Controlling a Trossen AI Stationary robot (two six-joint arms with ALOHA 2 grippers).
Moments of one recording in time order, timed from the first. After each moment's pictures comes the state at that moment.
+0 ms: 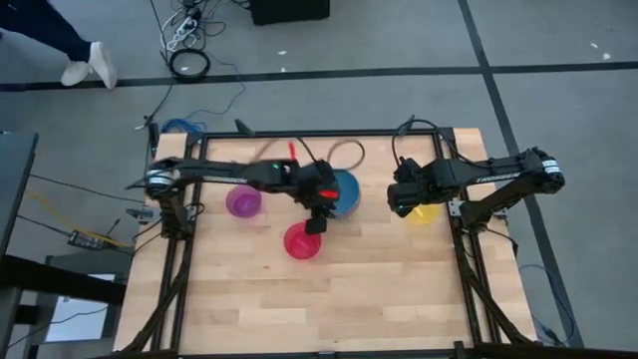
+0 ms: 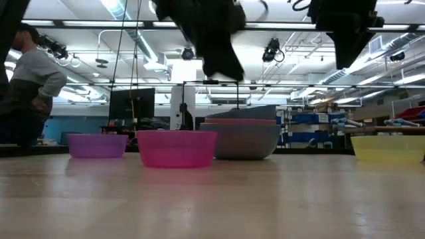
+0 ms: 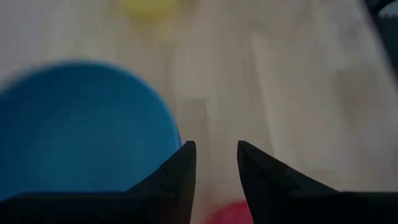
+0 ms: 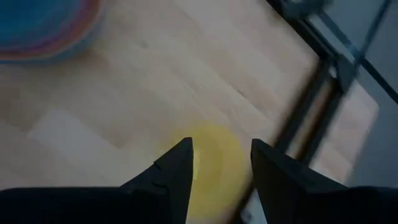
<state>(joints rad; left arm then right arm) 0.09 1.77 1.48 -0.55 0.19 0.05 0.10 1.32 1.26 -1.55 0.52 1.00</state>
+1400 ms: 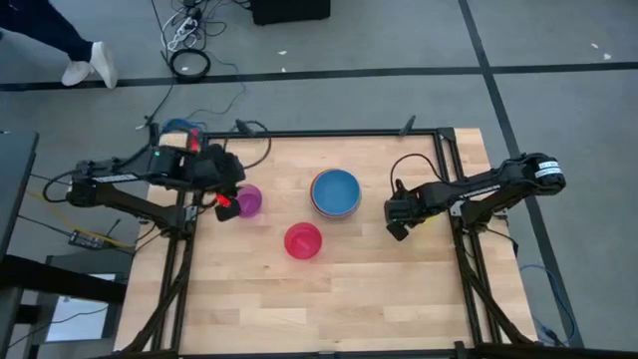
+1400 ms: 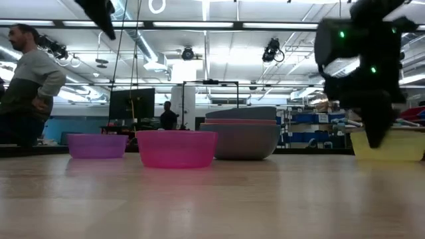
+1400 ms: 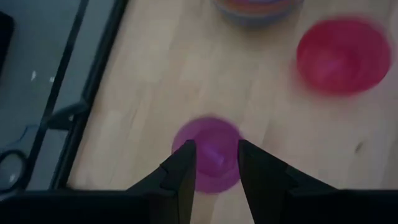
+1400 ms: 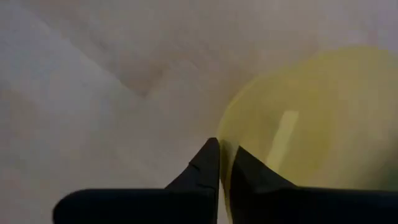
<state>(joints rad) 0.00 1.10 1.31 -1.33 -0.35 -0.21 0.05 1.32 0.70 -0.94 0.21 0.91</state>
